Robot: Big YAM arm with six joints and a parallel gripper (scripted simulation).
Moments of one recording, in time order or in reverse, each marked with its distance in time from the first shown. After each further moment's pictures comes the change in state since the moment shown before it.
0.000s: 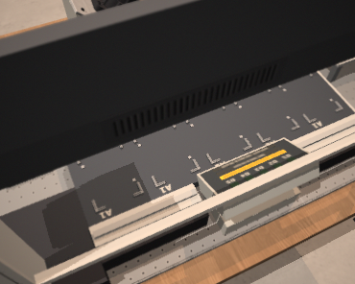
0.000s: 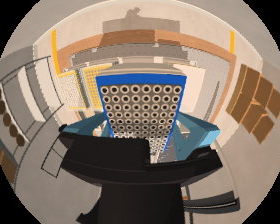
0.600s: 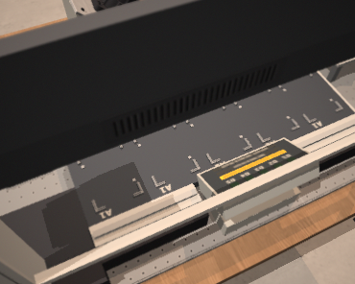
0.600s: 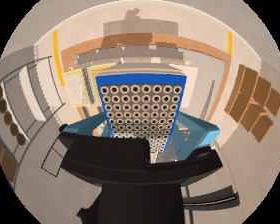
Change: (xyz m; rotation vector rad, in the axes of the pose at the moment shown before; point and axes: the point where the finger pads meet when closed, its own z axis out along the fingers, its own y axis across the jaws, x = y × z) arm -0.002 0.000 -0.032 0.004 -0.009 -0.002
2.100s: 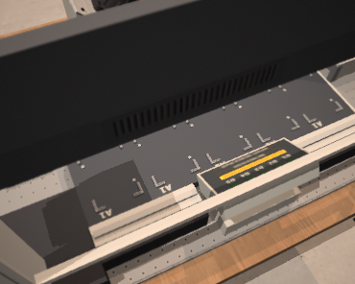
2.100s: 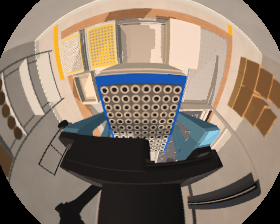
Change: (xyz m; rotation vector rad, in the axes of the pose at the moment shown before) arm 0.118 0.002 -0.009 -0.007 0.001 0.014
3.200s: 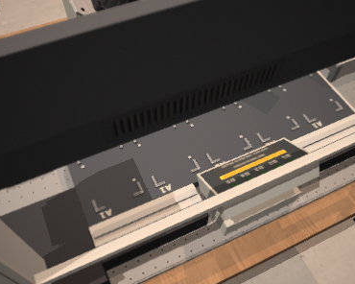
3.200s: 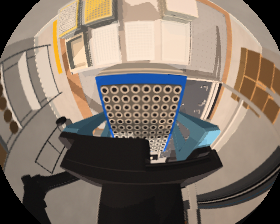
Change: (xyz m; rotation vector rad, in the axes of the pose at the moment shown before) arm 0.146 -0.005 0.001 0.000 0.002 0.022
